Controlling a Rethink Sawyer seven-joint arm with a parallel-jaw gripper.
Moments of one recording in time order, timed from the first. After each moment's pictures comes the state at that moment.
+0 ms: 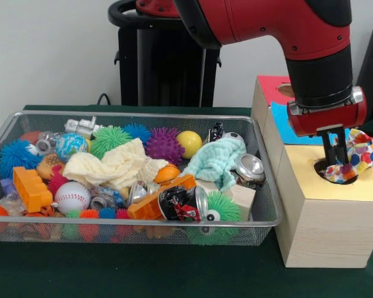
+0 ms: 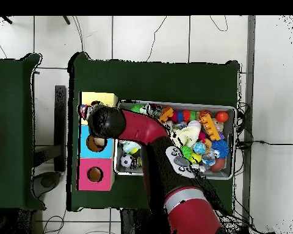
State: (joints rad) arm -0.25 -0.58 0.32 1.68 0.19 0.40 1.67
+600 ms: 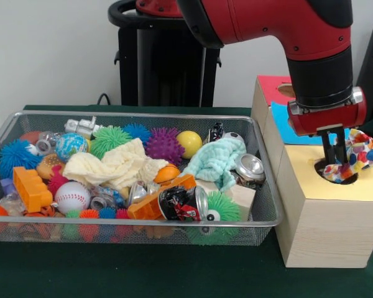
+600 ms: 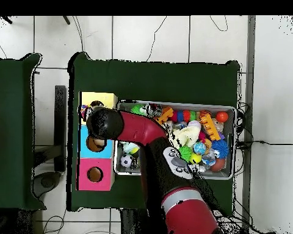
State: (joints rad) arm -0.23 -0.58 0.30 1.68 0.19 0.40 1.67
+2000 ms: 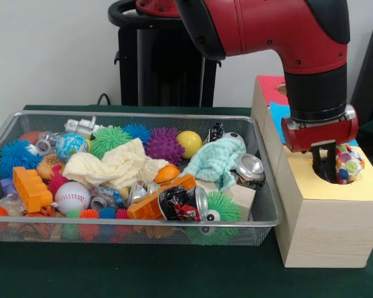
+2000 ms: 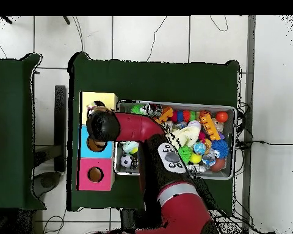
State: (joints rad) arm -0.21 -0.52 0.28 1.61 0.02 0.31 1.67
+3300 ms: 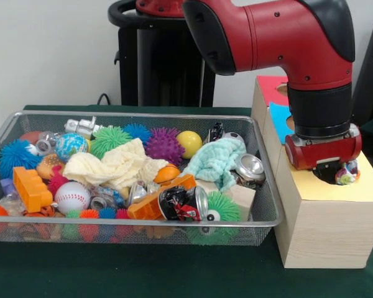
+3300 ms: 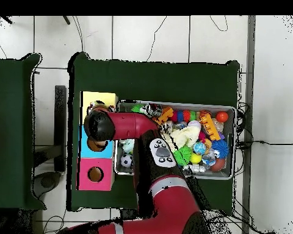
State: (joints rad) arm -0.16 -0.48 0.24 1.54 -0.06 0.26 1.67
